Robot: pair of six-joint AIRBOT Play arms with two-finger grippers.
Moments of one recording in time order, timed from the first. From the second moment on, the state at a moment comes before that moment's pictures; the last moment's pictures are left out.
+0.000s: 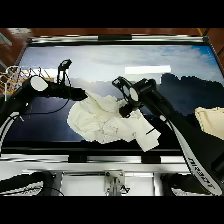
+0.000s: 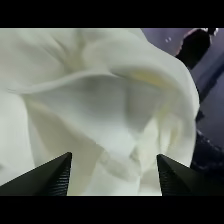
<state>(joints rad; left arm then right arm) -0.25 -1.37 1.25 0.99 -0.95 -1.29 0.60 -1.49 1.35 -1.63 1.19 1.44</state>
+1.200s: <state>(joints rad) -0.21 -1.19 1.38 1.12 -1.18 -1.16 0.67 -1.33 1.46 -1.84 1.28 1.69</state>
